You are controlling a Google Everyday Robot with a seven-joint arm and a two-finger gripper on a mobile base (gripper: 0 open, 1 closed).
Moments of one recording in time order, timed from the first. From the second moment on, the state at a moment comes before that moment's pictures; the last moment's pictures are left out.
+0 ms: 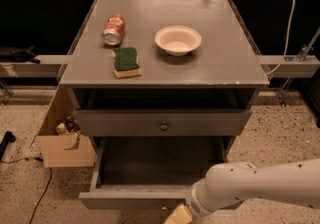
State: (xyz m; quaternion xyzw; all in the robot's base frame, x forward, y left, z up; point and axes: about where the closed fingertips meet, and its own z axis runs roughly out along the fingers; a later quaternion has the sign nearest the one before) arm 0.355 -0.081 0.490 -0.35 0.92 0.17 0.09
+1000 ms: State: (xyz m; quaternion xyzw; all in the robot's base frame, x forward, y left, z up) arm 0.333 -0.124 0.502 -0.29 0.94 0.13 0.11
